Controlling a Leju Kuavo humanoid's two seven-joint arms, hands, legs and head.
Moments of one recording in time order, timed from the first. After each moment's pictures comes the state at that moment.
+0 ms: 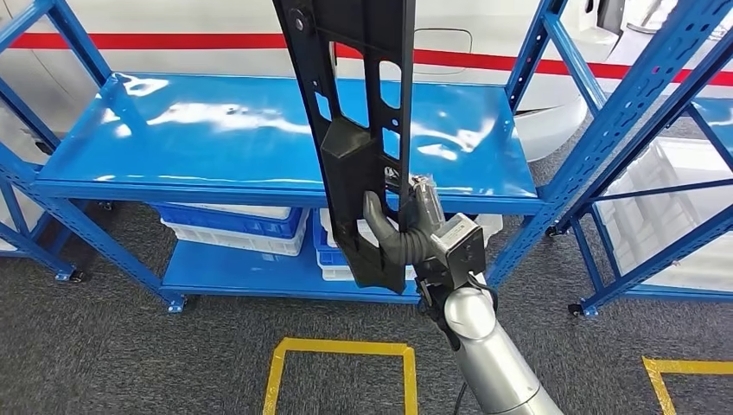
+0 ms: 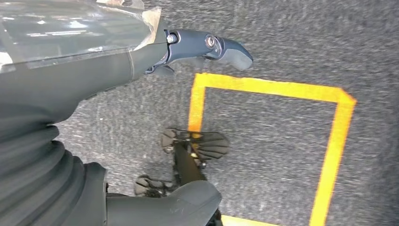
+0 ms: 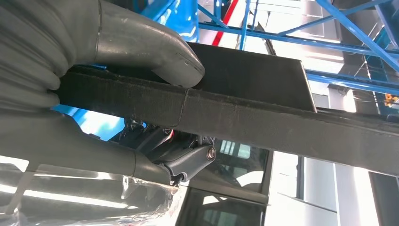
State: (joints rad) left arm -0.12 -0.09 0.77 -0.21 -0.54 -0.01 -0.46; right arm -0.40 0.03 0.50 -1.53 -0.01 -0.06 -0.40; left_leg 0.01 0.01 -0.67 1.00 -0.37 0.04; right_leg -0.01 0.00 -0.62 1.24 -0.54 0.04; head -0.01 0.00
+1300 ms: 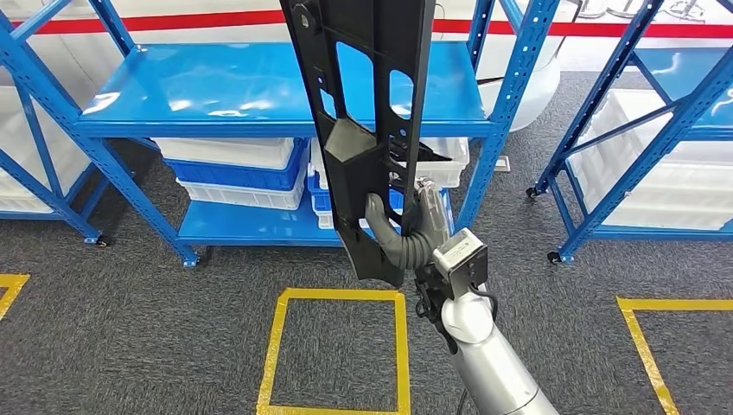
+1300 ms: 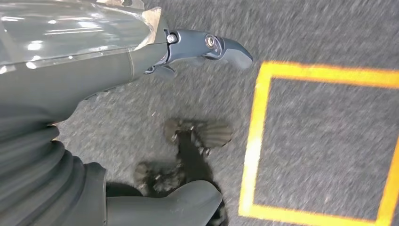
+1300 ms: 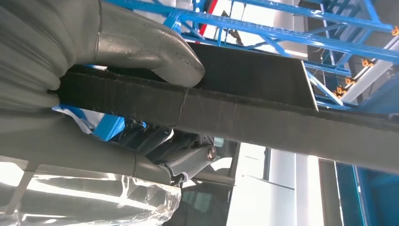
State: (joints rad) left arm -0.12 -0.08 0.77 -0.21 -0.55 -0.03 -0.47; right arm -0.38 0.04 0.50 -1.54 0.03 -0.09 -0.48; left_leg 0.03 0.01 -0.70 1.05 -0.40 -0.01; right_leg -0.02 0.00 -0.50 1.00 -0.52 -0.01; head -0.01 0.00
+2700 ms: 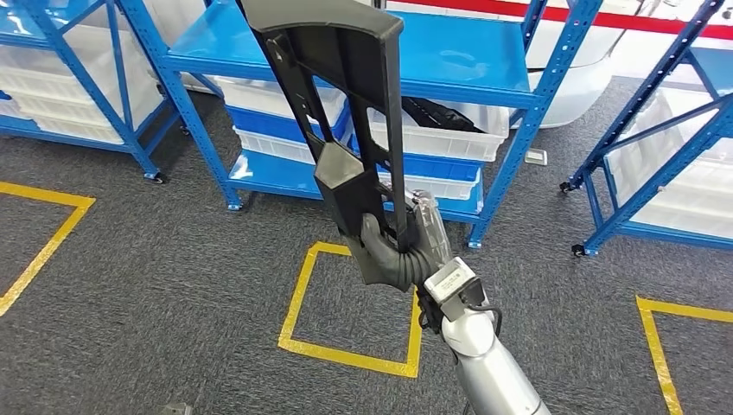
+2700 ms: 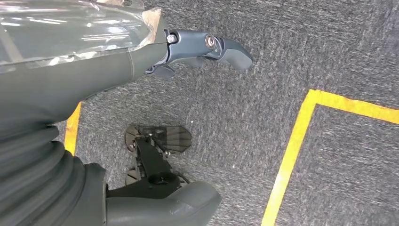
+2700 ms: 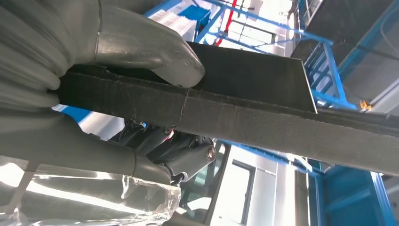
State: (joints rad) left arm -0.15 -0.11 0.77 -0.21 -0.55 0.06 -0.53; right arm -0.33 0.04 0.48 -1.57 0.14 -0.05 -0.53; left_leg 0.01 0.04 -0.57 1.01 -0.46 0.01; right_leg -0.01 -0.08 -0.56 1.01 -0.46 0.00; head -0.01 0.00
